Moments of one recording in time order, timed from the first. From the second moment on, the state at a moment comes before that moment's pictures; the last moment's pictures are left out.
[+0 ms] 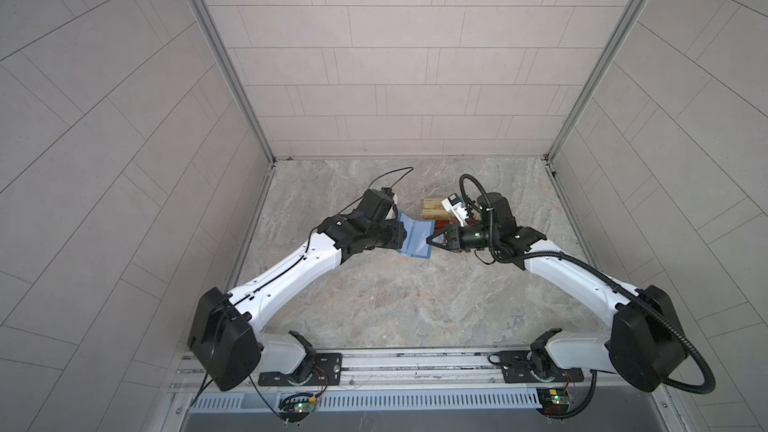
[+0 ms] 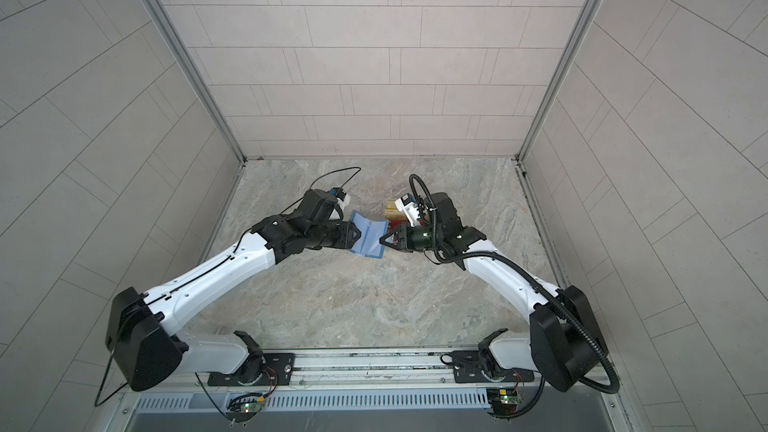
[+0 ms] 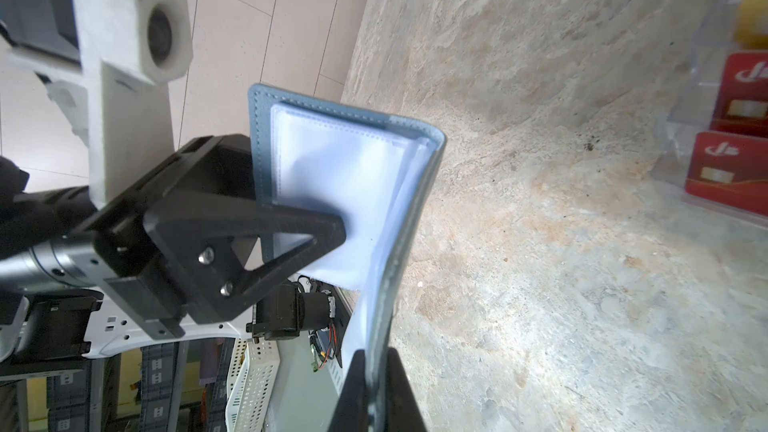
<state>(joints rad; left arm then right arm) -0.65 1.35 1.12 -0.61 0.13 -0.50 0.46 1.32 0.87 -0.17 -0.79 0.67</state>
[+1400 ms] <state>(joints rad) -0.43 1.31 0.93 -0.34 0.51 -0.64 0.47 1.39 0.88 -0.08 -0.84 0.69</state>
